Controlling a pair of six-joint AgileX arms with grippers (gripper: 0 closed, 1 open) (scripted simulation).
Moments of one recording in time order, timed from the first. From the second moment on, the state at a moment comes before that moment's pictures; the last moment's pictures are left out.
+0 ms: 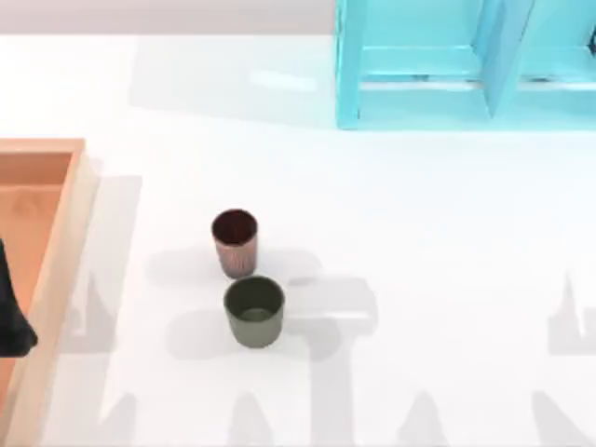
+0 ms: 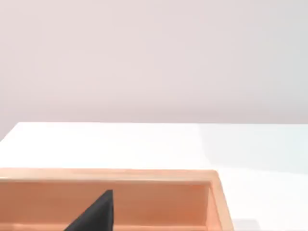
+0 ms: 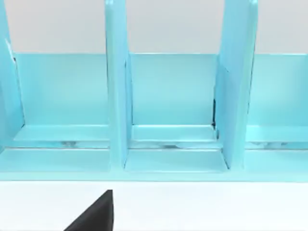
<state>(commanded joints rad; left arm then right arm) 0.00 0.00 0.00 0.00 0.00 0.00 0.00 0.00 0.00 0.00 0.00 0.00</state>
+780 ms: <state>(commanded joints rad) -0.27 0.67 0.62 -0.47 0.00 -0.27 0.00 0.00 0.00 0.00 0.00 0.00</state>
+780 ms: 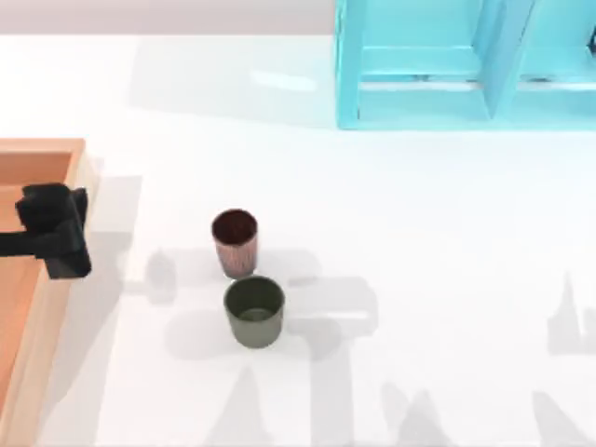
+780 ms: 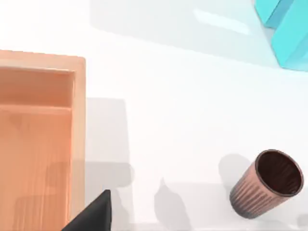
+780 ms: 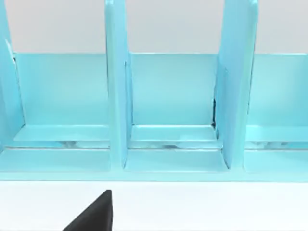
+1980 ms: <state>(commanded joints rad) -0.74 1.99 1.73 -1.32 0.00 -0.71 0.00 0.00 0.00 0.00 0.00 0.00</state>
